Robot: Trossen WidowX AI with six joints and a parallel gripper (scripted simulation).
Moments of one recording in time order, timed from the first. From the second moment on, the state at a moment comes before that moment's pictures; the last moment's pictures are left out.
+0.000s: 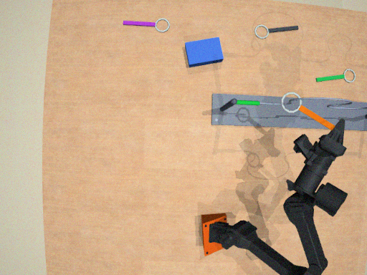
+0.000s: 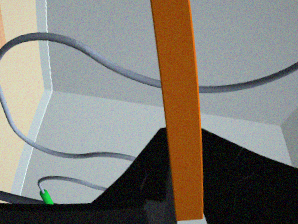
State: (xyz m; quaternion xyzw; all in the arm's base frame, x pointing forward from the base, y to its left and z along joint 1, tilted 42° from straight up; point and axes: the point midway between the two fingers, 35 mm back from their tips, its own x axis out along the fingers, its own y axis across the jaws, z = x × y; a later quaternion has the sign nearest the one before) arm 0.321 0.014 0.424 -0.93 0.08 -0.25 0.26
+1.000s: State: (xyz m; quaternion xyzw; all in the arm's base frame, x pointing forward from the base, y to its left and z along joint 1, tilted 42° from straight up) arm 0.330 -0.059 0.356 -0.81 0.13 -0.19 0.54
